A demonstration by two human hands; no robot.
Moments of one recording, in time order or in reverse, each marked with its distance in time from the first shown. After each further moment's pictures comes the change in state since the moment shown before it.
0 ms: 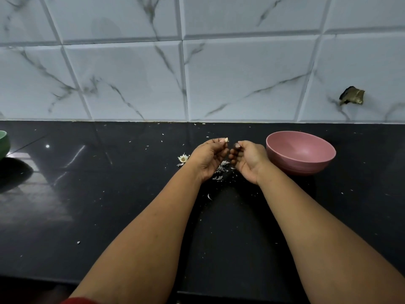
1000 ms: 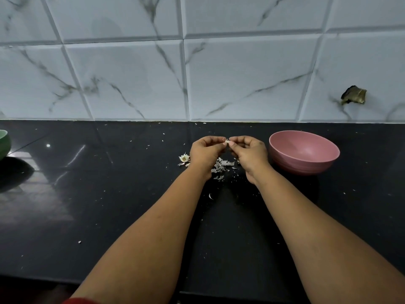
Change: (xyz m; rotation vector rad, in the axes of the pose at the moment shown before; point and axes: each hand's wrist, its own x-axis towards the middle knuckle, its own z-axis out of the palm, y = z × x) left_hand -0.001 -0.005 -0.004 0.362 0.169 0.267; right_hand 0.001 0.010 -0.001 -0.289 0.057 -0.370
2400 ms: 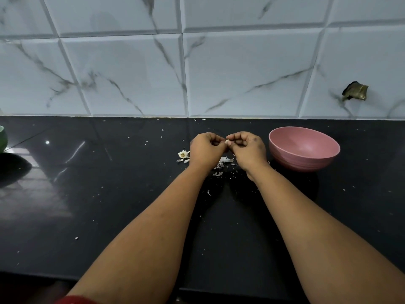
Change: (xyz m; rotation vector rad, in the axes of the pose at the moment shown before) left_hand 0.000 -0.002 -0.002 0.553 0.052 0.241; right_hand 0.002 0.005 -0.001 -0.256 0.009 -0.135
